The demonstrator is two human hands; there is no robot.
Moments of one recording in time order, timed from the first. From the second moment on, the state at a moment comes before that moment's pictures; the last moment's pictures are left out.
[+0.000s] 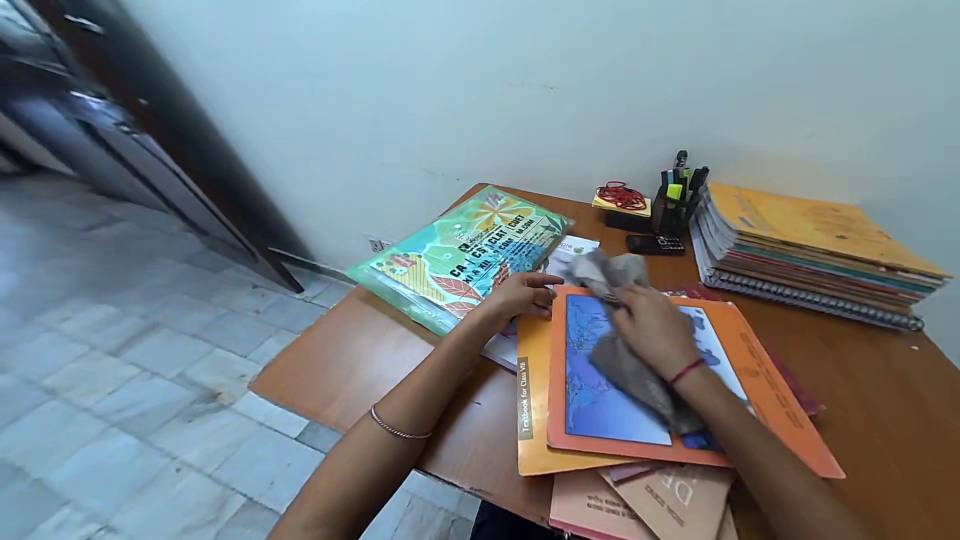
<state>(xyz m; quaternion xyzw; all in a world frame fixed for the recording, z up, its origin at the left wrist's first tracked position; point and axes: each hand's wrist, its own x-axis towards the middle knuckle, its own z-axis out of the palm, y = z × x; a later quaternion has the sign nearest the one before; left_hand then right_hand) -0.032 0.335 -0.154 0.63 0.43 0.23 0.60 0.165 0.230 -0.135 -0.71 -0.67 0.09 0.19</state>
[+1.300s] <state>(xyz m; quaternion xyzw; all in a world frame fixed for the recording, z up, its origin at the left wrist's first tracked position) -0.034 0.318 -0.136 0.82 0.30 0.08 0.48 0.280 0.120 -0.170 -0.82 -0.51 -0.05 0.27</state>
